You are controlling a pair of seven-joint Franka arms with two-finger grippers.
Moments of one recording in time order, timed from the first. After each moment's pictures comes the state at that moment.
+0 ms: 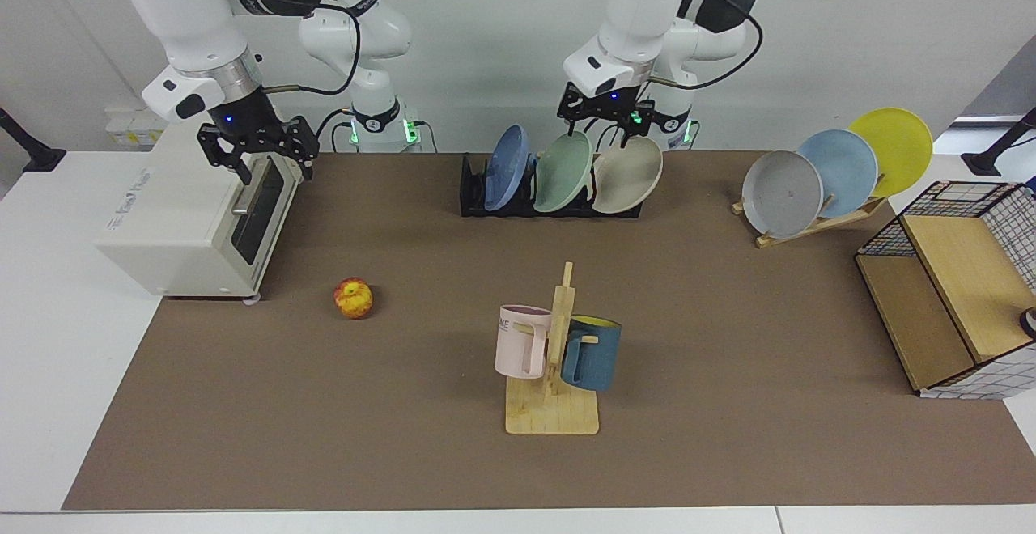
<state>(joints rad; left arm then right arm) -0.04 -0.11 -0.53 -1.83 -0.20 1.64 -0.26 0.04 -0.10 -0.06 -1.78 0.02 1.72 -0.09</state>
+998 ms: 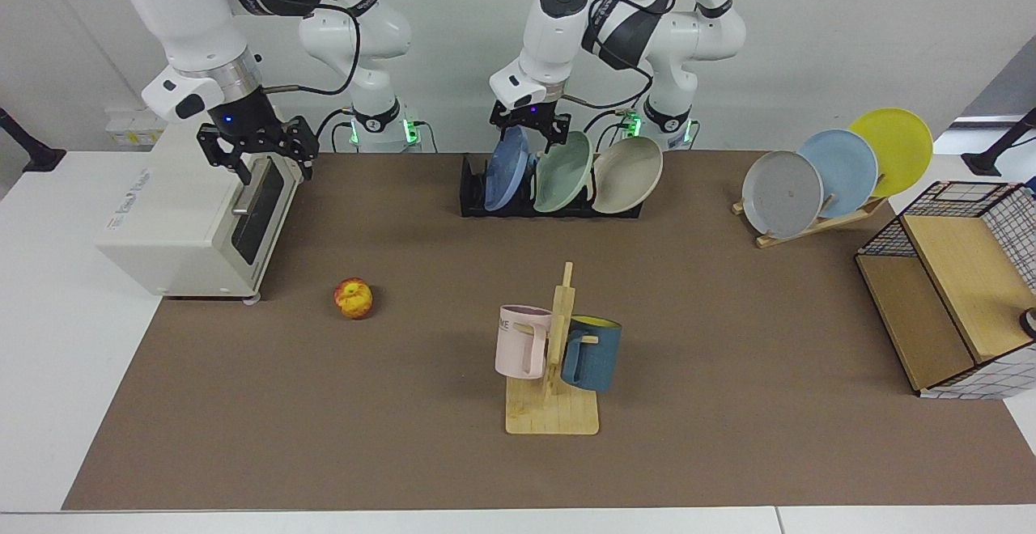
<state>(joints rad) -0.03 -0.15 -0.79 -2.12 -0.34 1.99 -0.38 0.04 -0.10 -0.06 -1.78 0.02 1.72 -0.09</state>
